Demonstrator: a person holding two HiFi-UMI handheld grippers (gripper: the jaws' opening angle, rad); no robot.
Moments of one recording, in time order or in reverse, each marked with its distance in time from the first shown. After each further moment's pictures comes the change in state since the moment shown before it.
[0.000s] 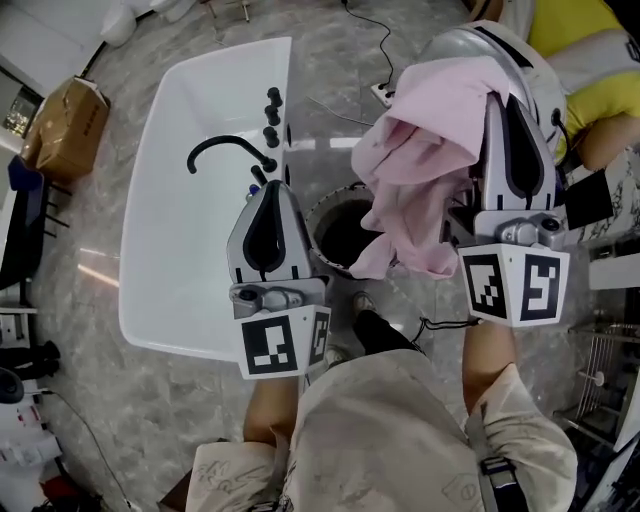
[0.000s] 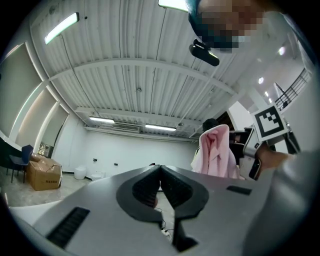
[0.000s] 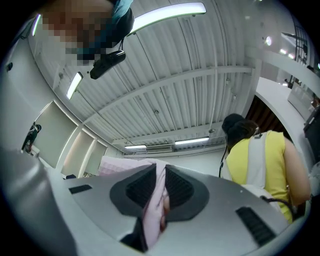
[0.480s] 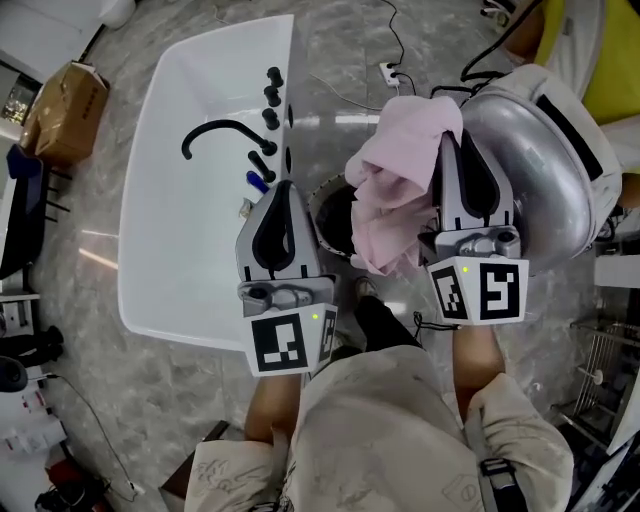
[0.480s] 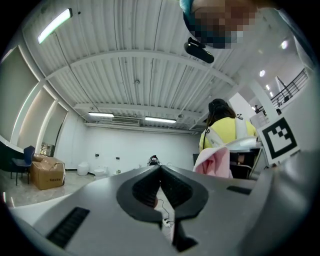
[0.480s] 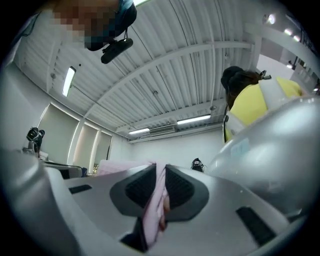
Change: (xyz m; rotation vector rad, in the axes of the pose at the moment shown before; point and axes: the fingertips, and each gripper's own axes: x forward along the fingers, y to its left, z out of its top) left arm 0.016 -0.012 -0.045 0.026 0.090 0.011; right arm -0.019 0.010 -0.115 0.074 0.221 0.051
